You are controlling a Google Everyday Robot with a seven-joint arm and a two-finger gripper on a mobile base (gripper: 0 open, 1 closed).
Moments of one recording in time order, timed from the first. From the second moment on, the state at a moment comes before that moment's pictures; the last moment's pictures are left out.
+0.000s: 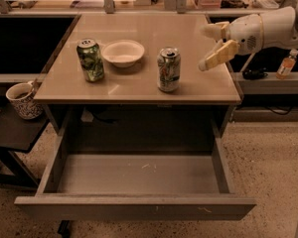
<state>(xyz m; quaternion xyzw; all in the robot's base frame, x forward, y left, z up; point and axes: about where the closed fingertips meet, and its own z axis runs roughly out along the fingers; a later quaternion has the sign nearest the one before) 0.654 -0.149 0.930 -0.52 0.64 0.35 0.45</state>
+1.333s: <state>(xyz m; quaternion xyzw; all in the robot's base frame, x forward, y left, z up) 0.694 -0.090 0.854 -0.56 0.67 0.34 0.36</state>
